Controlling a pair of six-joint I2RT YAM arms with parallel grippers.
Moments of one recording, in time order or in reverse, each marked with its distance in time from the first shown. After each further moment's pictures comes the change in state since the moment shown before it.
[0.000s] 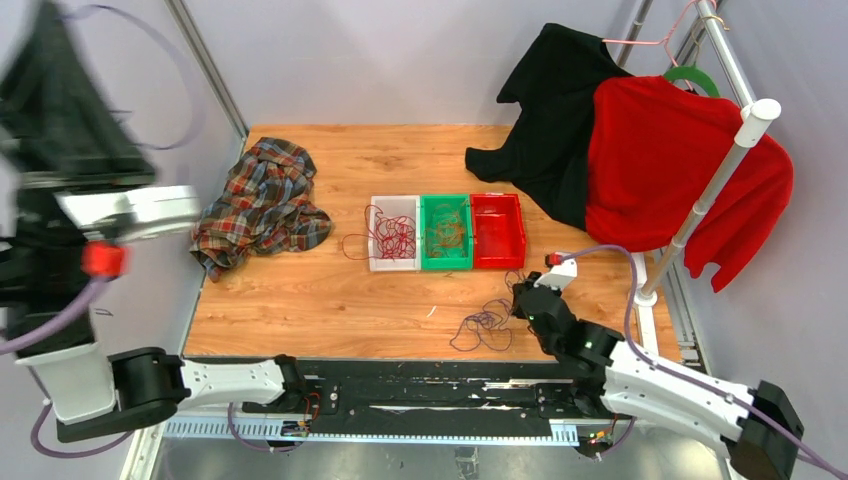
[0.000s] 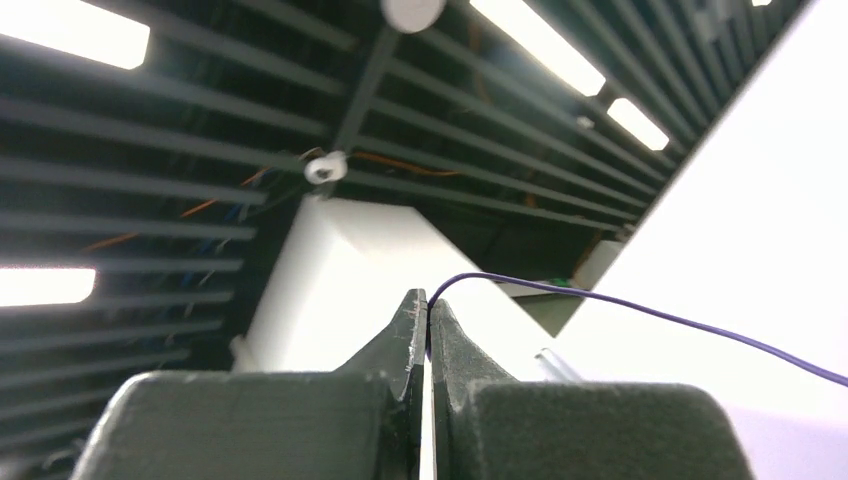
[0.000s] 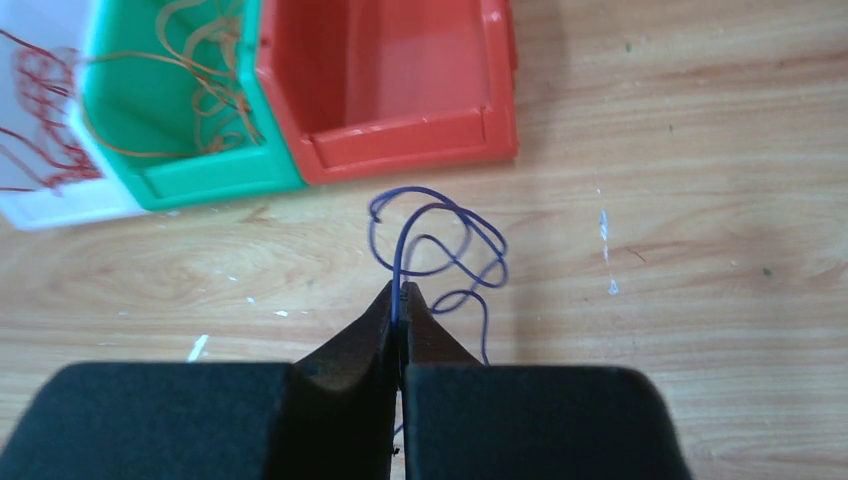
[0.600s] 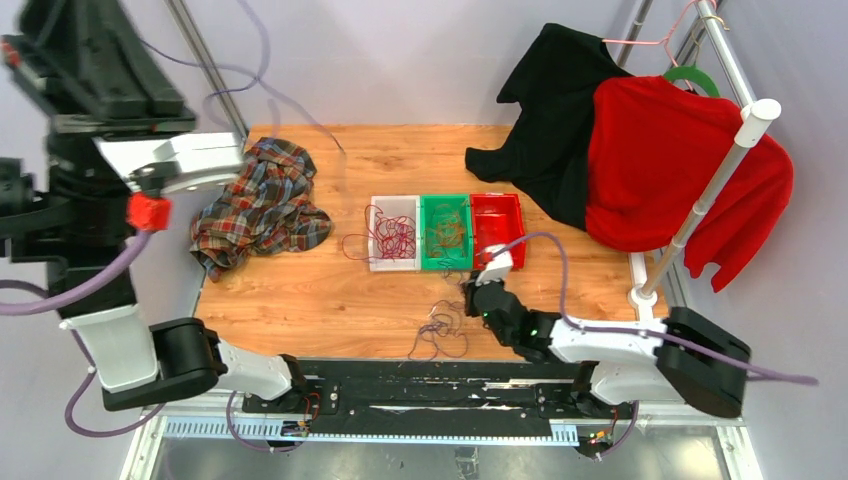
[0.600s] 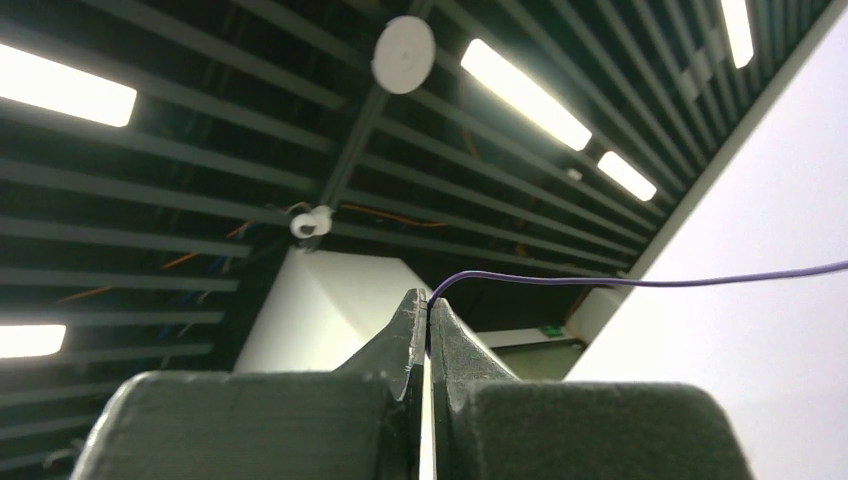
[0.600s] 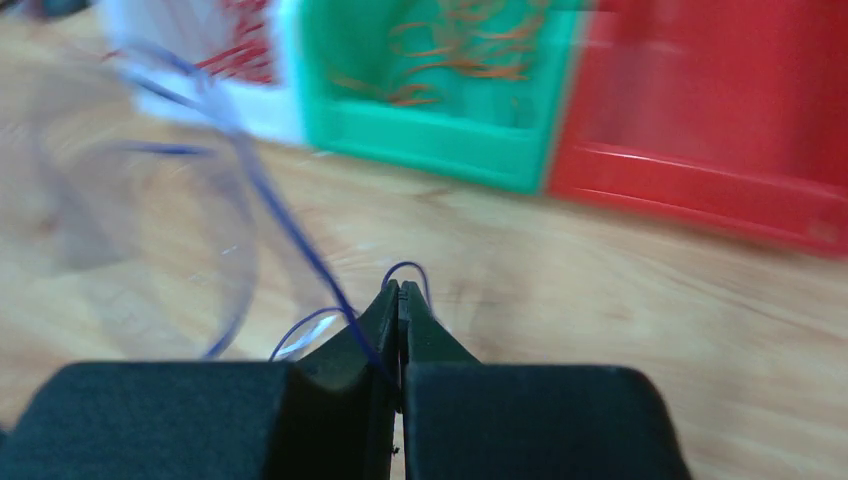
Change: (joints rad) left arm 0.000 0.292 0.309 -0.006 0.084 -0.032; right arm 0.187 0.557 0.096 0.621 -0.140 -0.286
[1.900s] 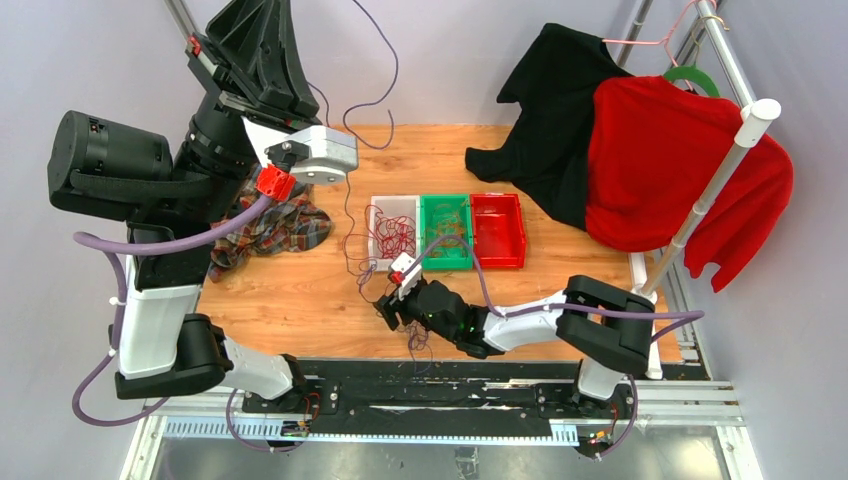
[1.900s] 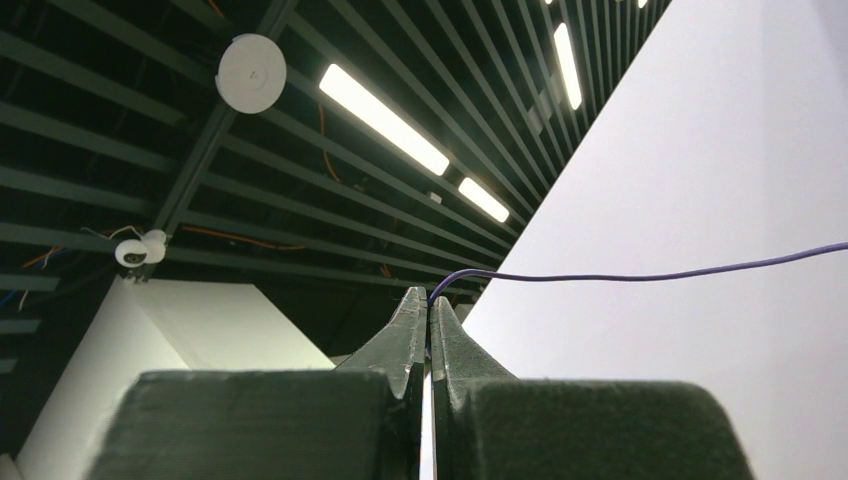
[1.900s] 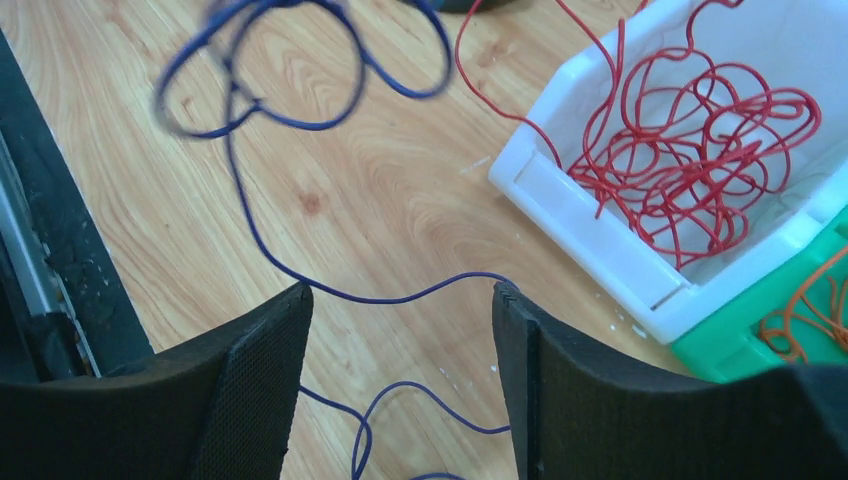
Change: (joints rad) left arm 0.000 0.018 -0.181 0.022 0.000 -0.224; right arm 0.103 0.397 0.300 0.245 -0.309 -0.329
